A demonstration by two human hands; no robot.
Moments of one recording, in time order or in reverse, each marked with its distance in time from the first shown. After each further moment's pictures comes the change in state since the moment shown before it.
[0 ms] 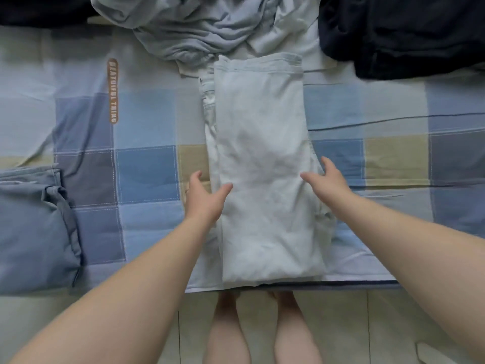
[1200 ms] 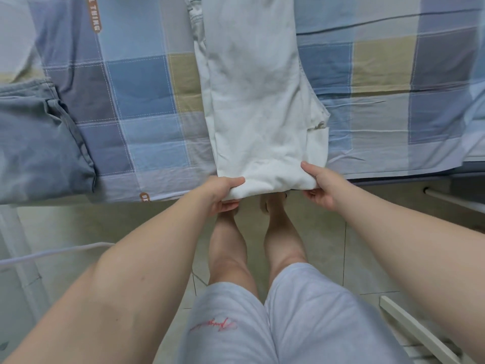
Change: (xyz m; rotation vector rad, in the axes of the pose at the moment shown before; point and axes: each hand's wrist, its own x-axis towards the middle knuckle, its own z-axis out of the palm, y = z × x) left_hand -0.136 -0.100 0.004 -0.202 -0.502 -0.605; right_hand -0.149 0.138 0.006 0.602 -0.137 0.588
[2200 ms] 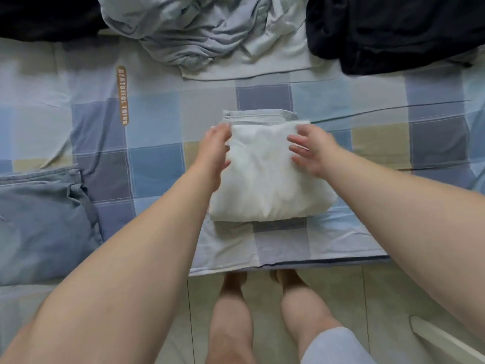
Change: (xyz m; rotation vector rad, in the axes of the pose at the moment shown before) left_hand -0.035 0.221 -0.006 -0.147 0.105 0.671; right_hand -0.028 -0.212 0.120 -0.064 -0.080 -0.417
